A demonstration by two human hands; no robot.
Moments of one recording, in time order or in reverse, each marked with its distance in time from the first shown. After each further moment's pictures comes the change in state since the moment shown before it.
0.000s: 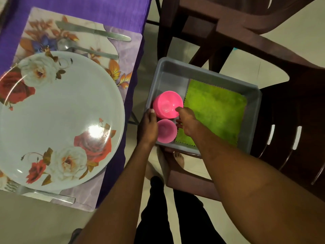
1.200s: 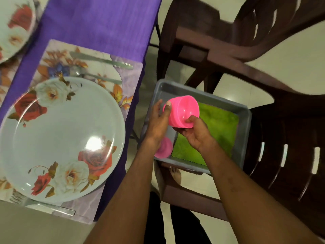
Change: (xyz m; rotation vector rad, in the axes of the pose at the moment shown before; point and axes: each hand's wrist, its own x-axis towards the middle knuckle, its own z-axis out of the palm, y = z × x) left_hand -0.001 0.078 0.007 -0.343 -0.148 0.106; right_hand -0.065 -0.041 -0.050 0.609 -0.189 -0.071
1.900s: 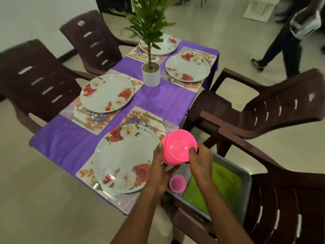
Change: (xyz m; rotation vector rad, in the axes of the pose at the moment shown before) left_hand -0.177 0.089 -0.068 -0.748 0.070 0.067; right_hand -0.213 -0.041 0.107 -0.994 0.044 -0.923
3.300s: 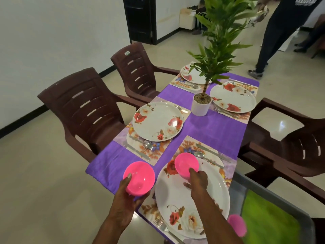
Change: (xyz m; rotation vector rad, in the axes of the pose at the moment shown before) left_hand -0.020 0.231 -0.289 -0.204 0.223 0.052; right_hand -0.009 -0.094 0.278 0.302 -0.007 0.663
